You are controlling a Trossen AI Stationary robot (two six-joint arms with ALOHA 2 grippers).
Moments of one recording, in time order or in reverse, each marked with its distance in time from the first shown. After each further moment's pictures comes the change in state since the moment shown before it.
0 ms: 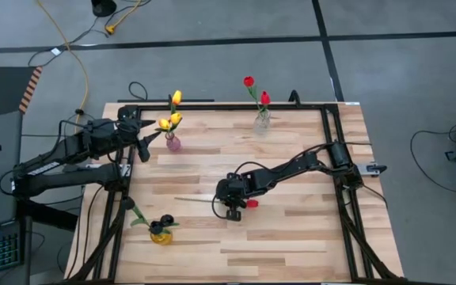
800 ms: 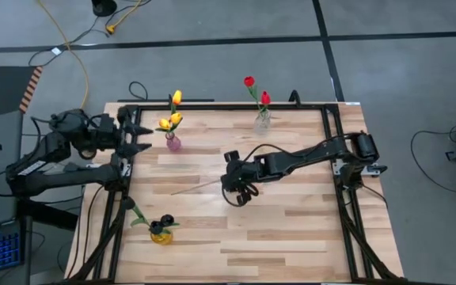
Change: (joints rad) left arm -0.001 0.001 0.200 0.071 0.485 -0.156; right arm -0.056 -0.284 -0.005 -0.082 0.187 -0.527
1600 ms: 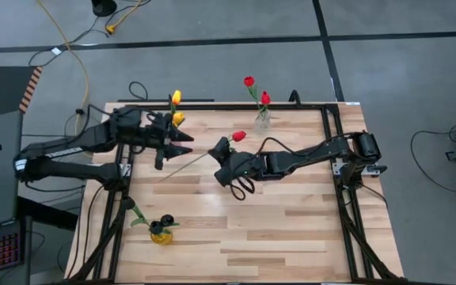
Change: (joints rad) left arm -0.058 0.382 -0.039 0.297 0.115 -0.202; right arm 0.000 -0.026 0.001 0.403 0.454 -0.927
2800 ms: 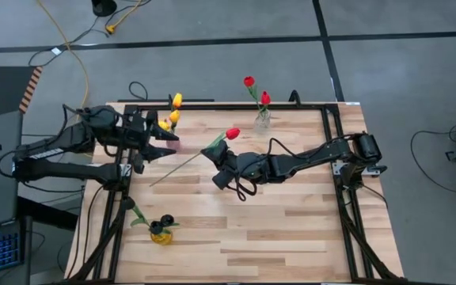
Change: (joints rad) left arm -0.083 -0.094 0.109 -0.135 -0.049 0.096; right arm 0.032 0.000 0.000 0.279 -0.004 -0.249
